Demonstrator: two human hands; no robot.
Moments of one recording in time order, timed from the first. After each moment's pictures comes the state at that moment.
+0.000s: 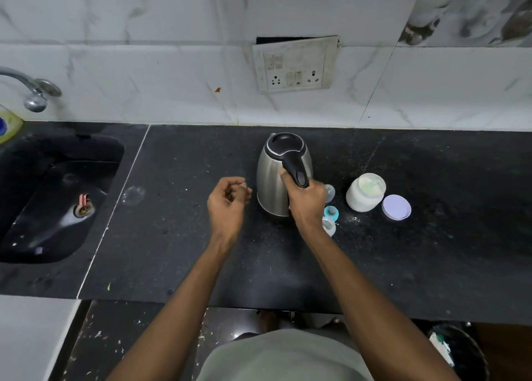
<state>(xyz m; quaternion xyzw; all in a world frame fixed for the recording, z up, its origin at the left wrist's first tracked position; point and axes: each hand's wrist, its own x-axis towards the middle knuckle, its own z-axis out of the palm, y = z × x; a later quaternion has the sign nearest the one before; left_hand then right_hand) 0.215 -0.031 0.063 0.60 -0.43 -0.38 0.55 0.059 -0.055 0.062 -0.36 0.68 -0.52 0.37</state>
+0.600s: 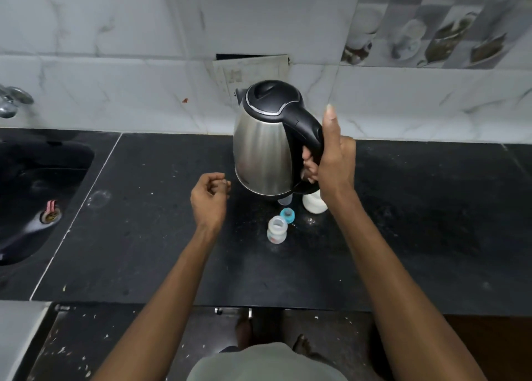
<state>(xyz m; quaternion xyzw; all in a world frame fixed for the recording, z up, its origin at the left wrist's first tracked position) 0.142 -0.030 0.071 0.62 -0.41 -0.36 0.57 -0.073 -0.008 0.221 -0.45 0.53 -0.59 0.42</state>
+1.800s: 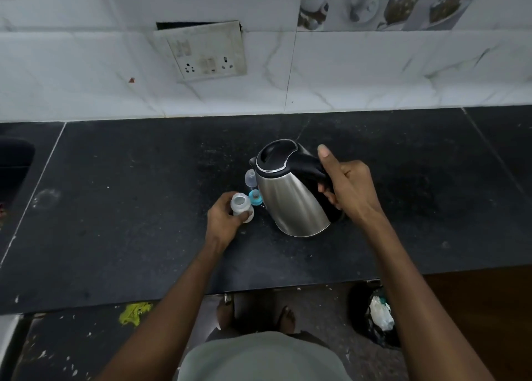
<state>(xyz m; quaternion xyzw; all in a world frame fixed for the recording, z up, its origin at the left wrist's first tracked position) 0.063 0.008 -0.009 0.62 -0.53 -0.45 0.36 -0.187 0.048 0.176 -0.49 0.67 -0.42 0.36</state>
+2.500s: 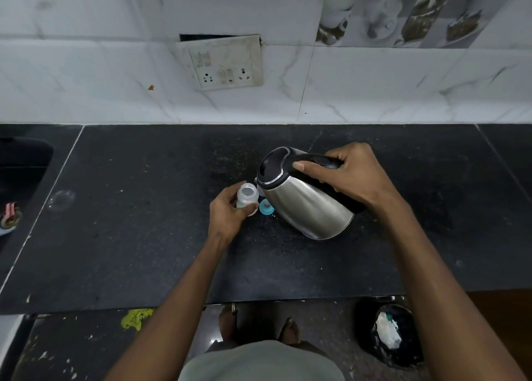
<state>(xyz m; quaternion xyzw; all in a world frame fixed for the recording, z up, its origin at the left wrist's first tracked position) 0.080 -0.024 0.002 0.59 -0.50 -0.47 0.41 -0.177 0.006 0.211 -0.66 0.63 -0.29 0.29</state>
